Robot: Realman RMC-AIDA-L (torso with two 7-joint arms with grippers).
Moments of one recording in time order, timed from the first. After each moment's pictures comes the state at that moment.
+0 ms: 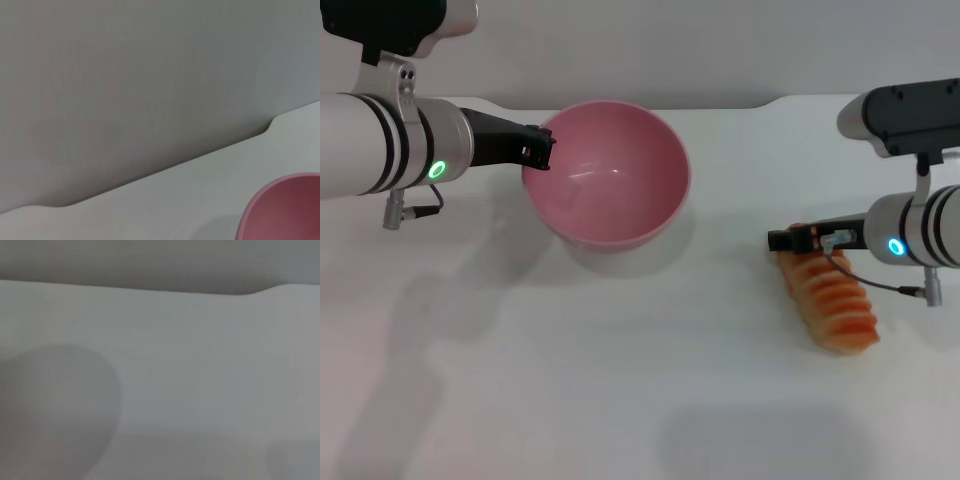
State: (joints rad) left arm -0.38 -2.06 1.65 1.48 -0.50 -0.85 0.20; right arm 0.44 2.08 -1.72 -1.14 0.45 0.78 0.02
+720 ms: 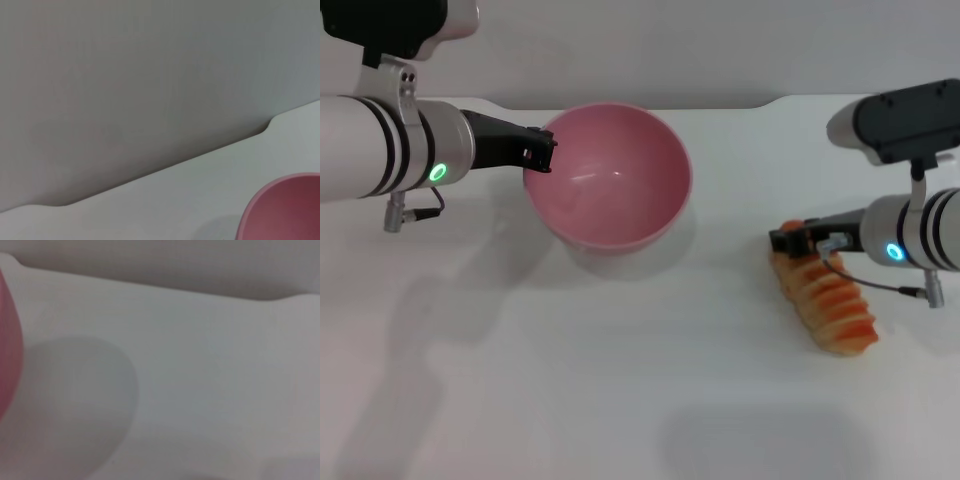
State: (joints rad) left arm -0.38 -2.06 1.65 1.49 -0.50 -0.85 0.20; right arm 0.41 2.08 -1.75 -1.20 0.46 0.78 -0.04
